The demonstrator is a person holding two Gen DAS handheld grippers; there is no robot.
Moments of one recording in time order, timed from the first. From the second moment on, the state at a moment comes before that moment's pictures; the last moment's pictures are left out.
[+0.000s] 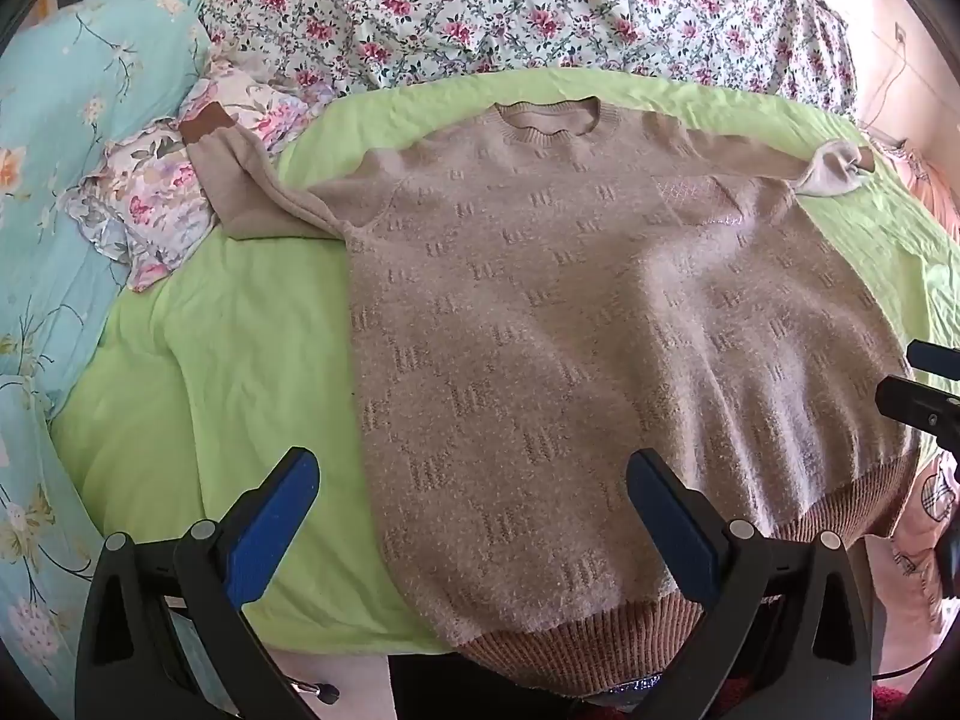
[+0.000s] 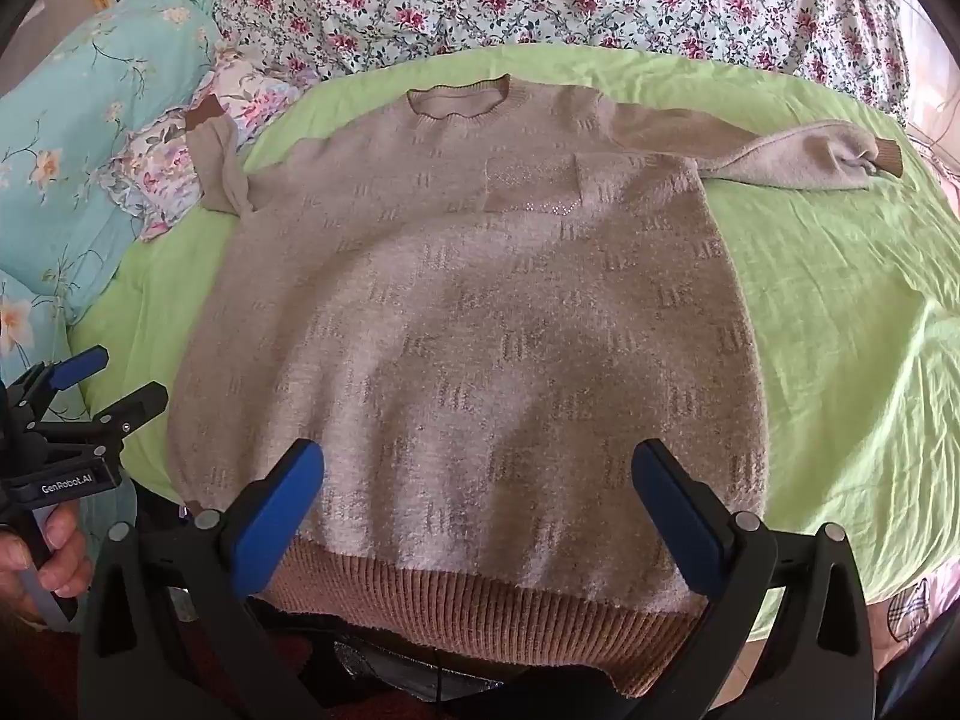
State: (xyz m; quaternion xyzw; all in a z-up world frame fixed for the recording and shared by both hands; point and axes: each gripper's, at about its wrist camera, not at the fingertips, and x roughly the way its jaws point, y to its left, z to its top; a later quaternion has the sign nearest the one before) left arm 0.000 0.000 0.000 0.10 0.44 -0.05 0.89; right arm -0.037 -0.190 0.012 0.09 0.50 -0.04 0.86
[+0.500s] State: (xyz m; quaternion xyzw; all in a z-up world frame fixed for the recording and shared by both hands) left arm 0.004 0.002 -0.002 0.10 0.45 -0.05 0.89; right arm -0.039 -0.196 0.008 0.09 0.49 -0.04 0.86
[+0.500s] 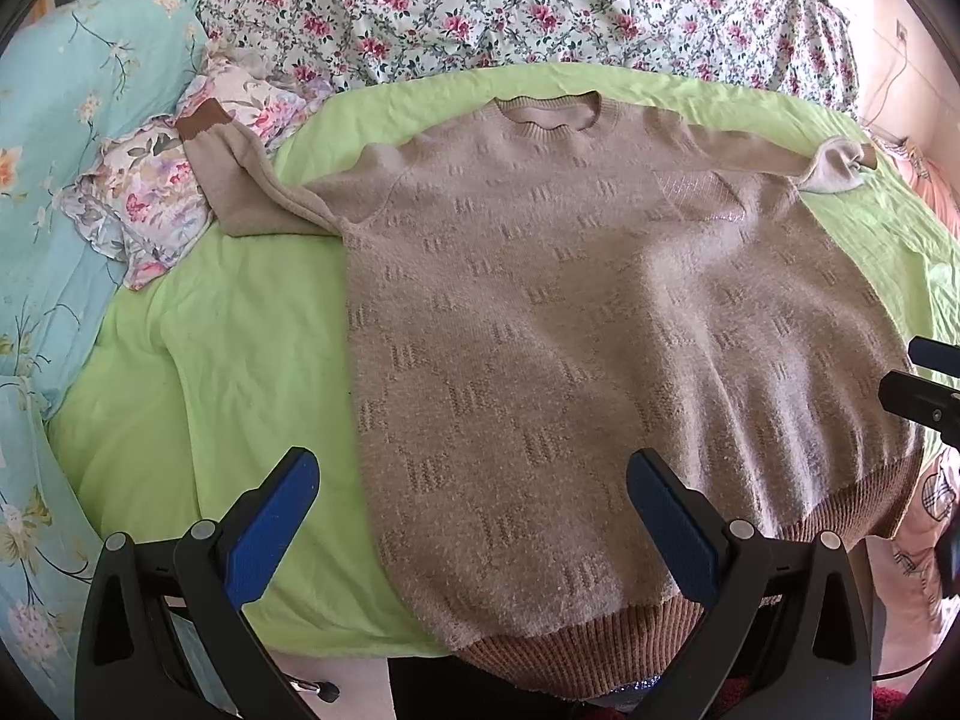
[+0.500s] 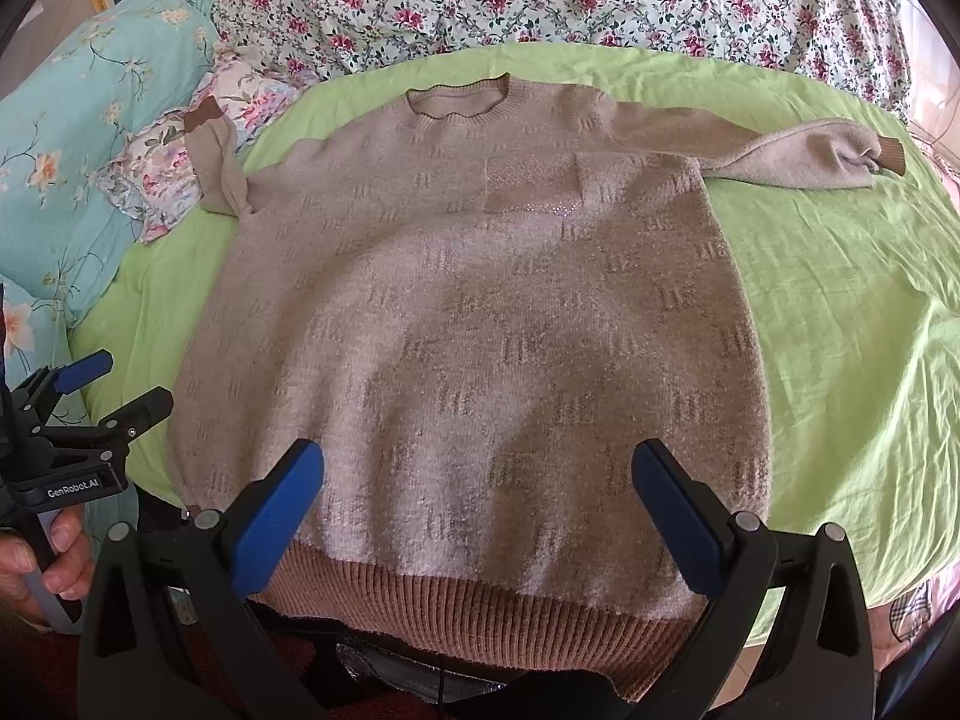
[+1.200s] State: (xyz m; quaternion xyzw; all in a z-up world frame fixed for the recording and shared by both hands) left arm 0.012 -0.001 -0.004 0.10 0.44 -0.05 0.89; right arm -0.029 -0.198 0.010 0.10 0.50 -0.04 0.86
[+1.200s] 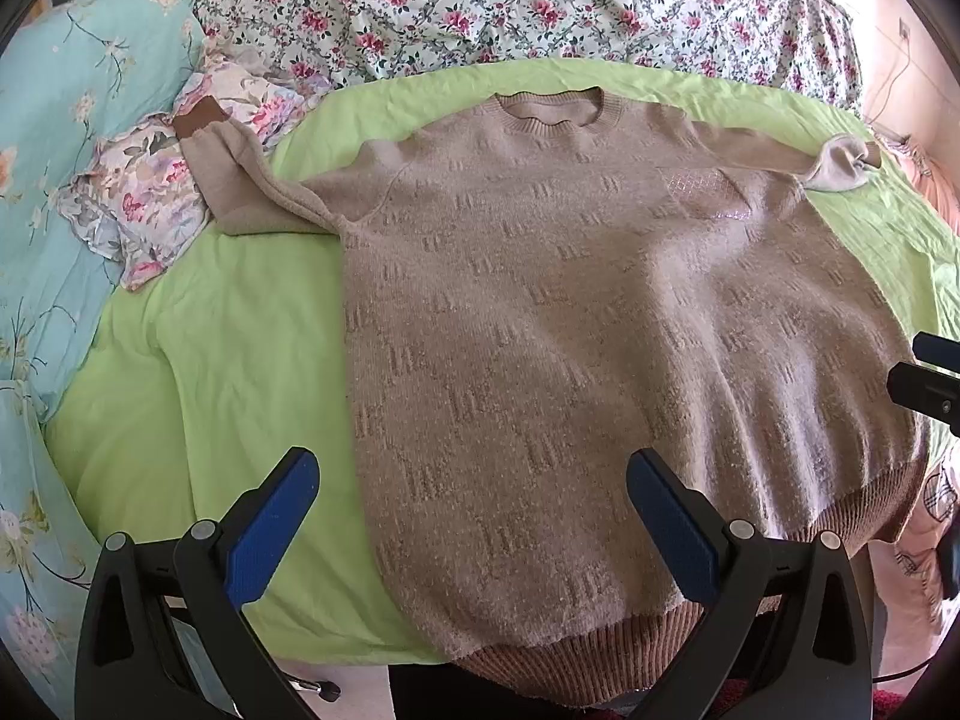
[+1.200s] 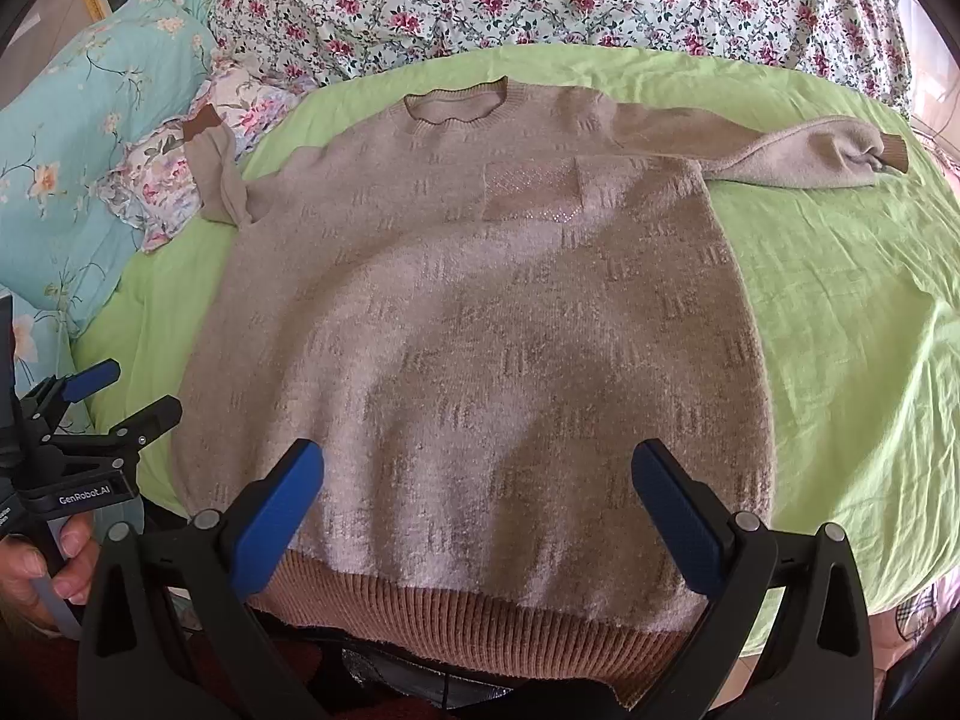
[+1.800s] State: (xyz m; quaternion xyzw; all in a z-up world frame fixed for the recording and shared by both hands) left arm 0.026 -0.008 -0.009 0.10 0.45 -0.06 0.89; right arm -0.021 -0.214 0.010 0.12 0.48 -0.04 0.87
